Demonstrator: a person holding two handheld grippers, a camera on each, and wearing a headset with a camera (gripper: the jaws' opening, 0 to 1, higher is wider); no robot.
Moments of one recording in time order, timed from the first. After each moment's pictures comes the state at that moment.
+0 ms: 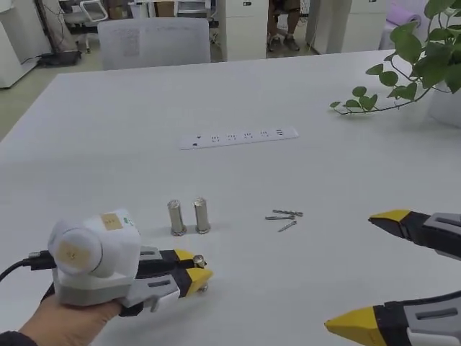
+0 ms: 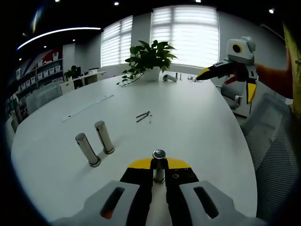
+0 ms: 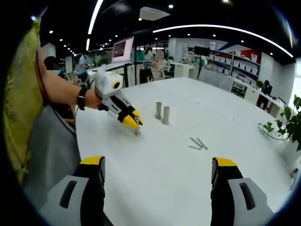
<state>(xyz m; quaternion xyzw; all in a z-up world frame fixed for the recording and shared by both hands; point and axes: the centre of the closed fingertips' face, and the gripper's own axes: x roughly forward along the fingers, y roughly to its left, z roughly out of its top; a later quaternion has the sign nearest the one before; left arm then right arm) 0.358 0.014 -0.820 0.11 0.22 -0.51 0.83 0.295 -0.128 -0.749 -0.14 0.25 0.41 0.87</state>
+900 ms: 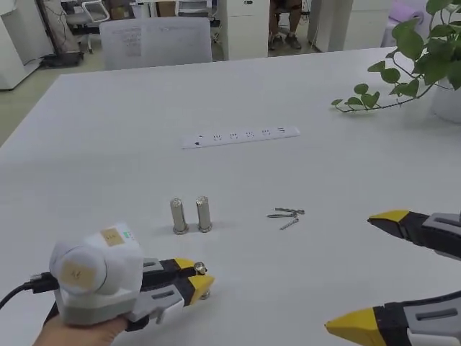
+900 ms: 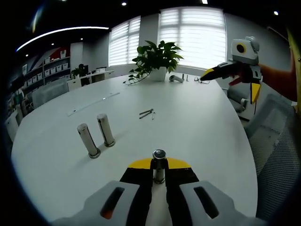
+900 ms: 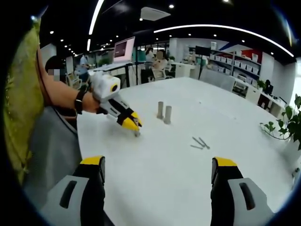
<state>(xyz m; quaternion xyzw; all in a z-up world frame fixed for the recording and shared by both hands) 0.351 0.016 -0.827 0.10 0.22 -0.48 0.85 0.292 -0.127 -0.752 -0.13 0.25 0.41 0.87</state>
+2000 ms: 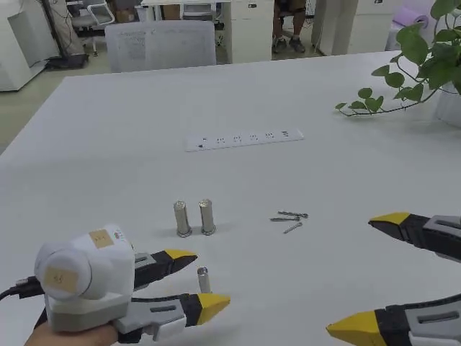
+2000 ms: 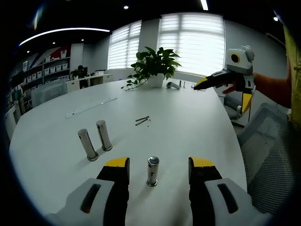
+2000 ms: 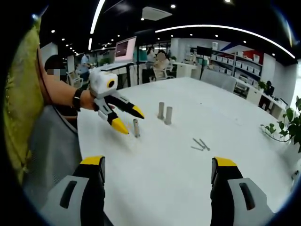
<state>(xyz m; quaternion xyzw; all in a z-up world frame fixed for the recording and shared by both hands) 0.338 0.016 -0.805 0.06 0.21 -0.49 0.84 0.292 -0.123 -0.750 -0.14 0.25 0.42 0.86</state>
